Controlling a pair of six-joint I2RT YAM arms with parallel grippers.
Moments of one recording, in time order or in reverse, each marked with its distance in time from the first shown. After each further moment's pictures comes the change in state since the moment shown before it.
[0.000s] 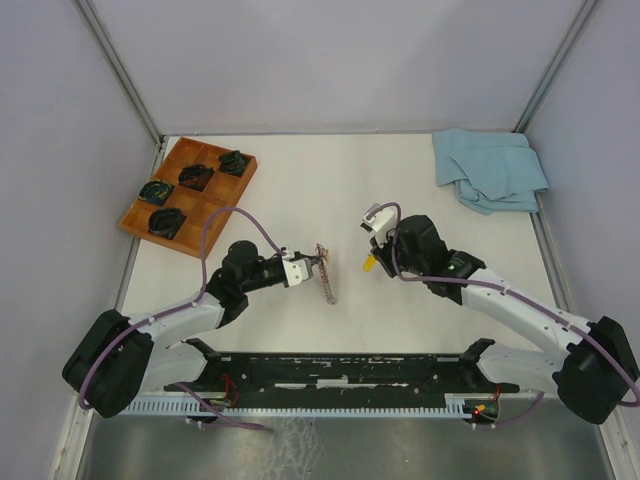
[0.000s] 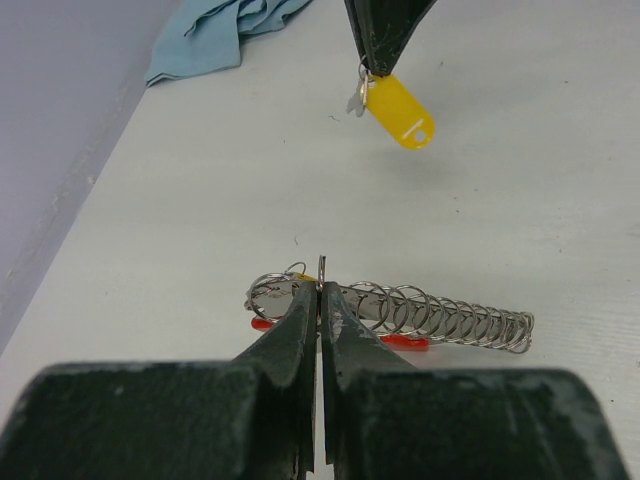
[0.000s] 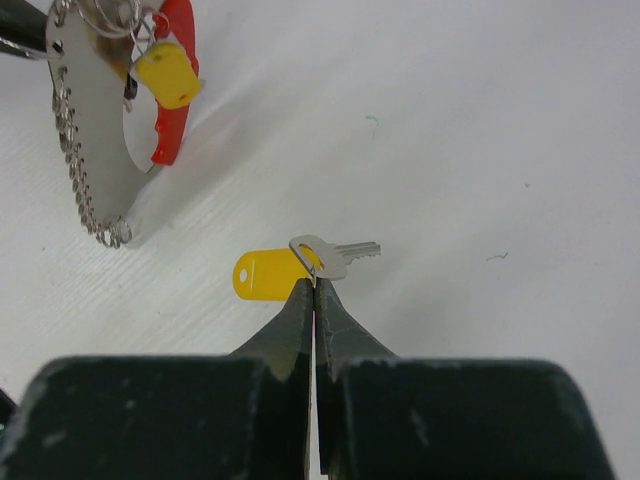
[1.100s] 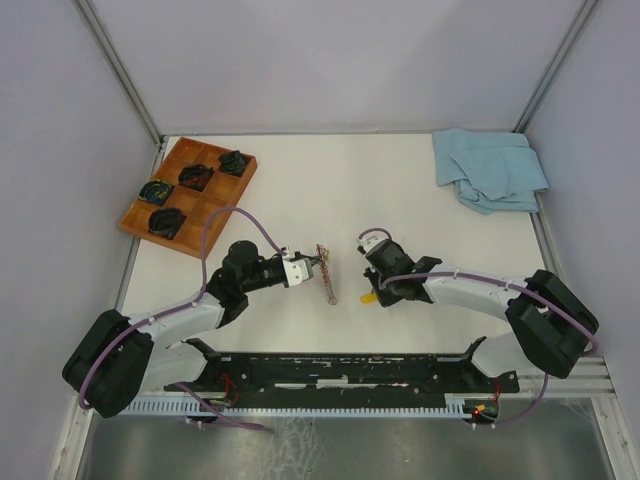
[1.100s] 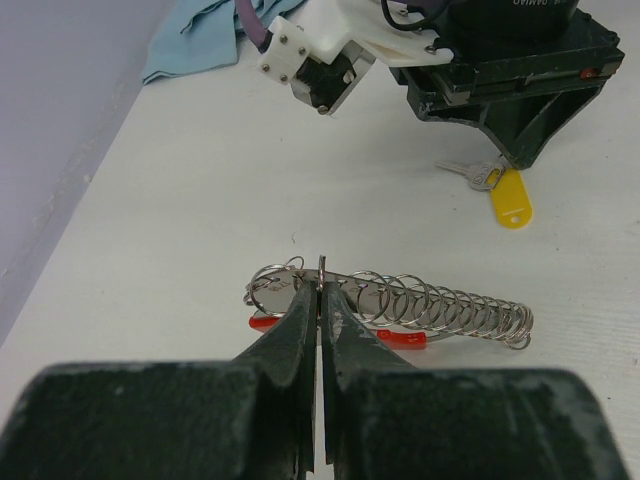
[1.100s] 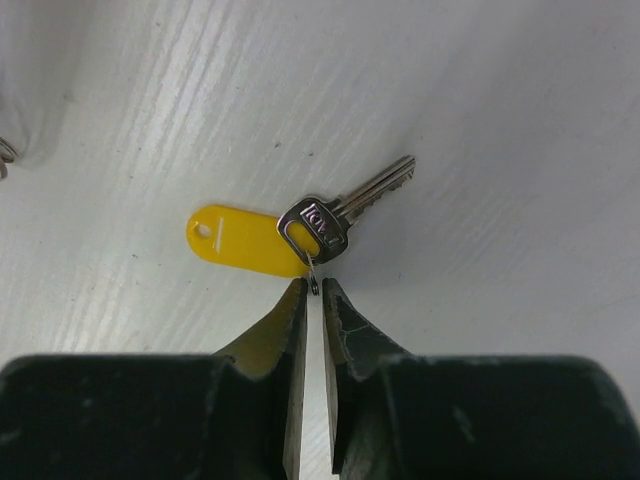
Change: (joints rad) left arm 0.000 0.000 0.002 -0.011 0.003 0.000; right arm 0.103 0.304 -0.049 -0.129 0.116 0.411
